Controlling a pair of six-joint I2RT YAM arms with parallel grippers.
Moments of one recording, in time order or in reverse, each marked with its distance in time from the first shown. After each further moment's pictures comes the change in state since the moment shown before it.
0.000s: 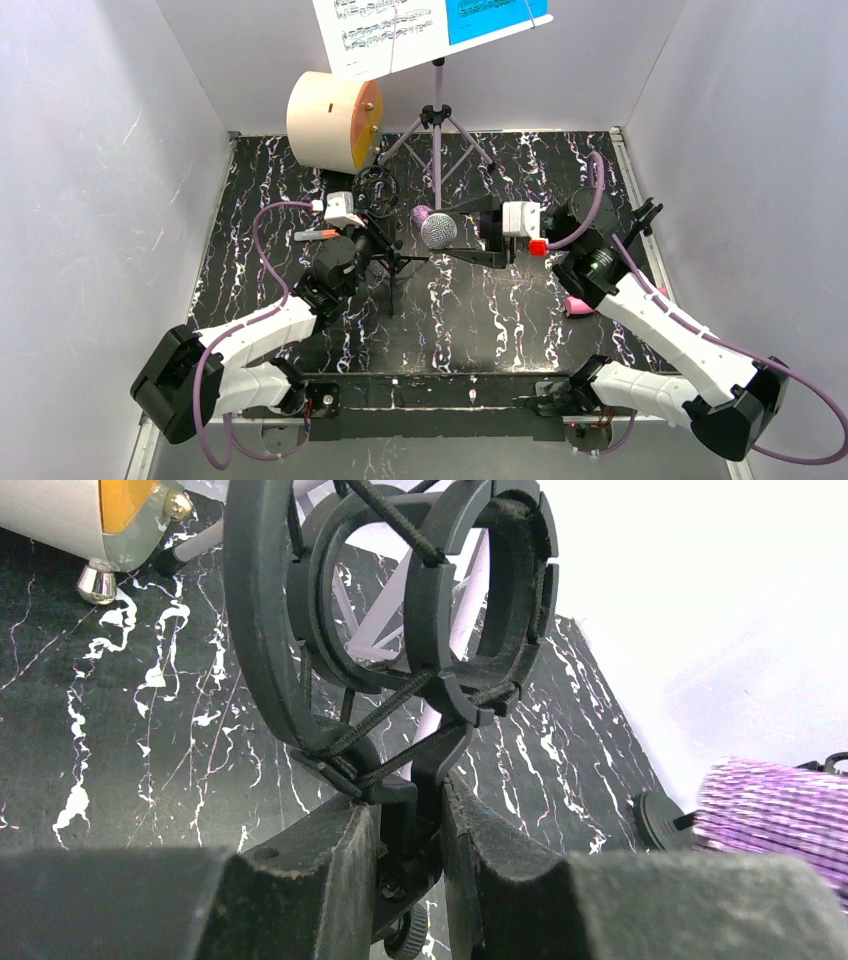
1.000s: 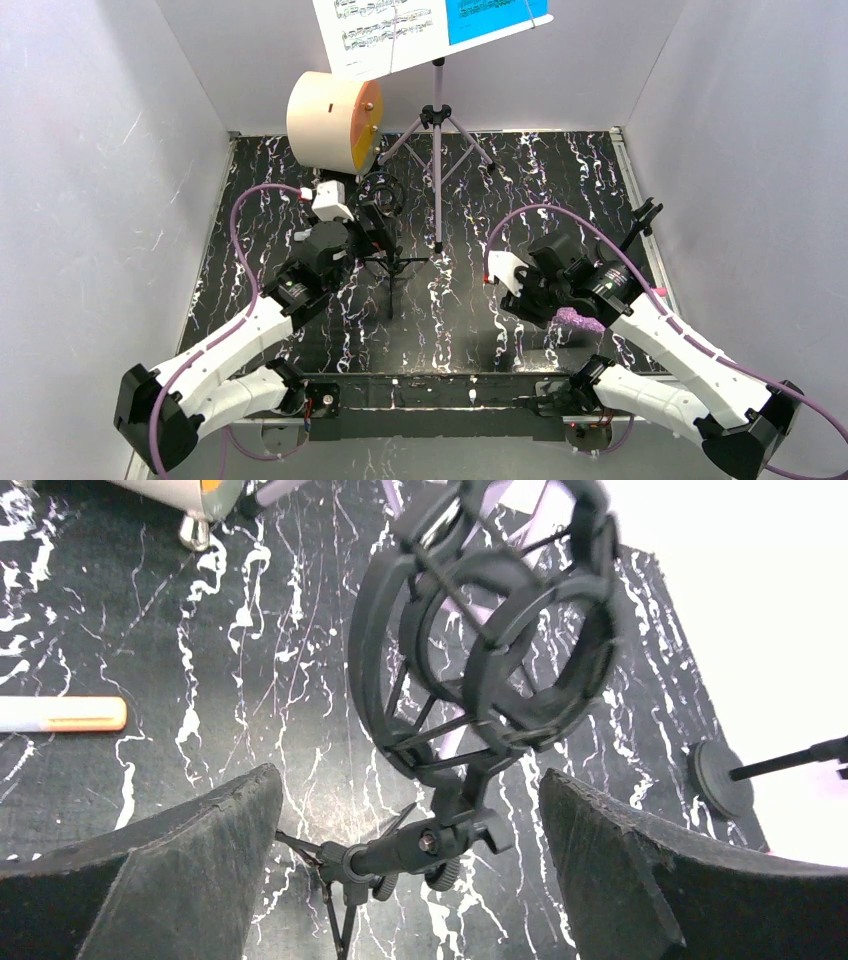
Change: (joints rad) left arm 0.019 -0.171 0.179 -0.574 0.007 -0.010; right arm 0.000 -0.154 -0.122 -1.355 0.824 -0.200
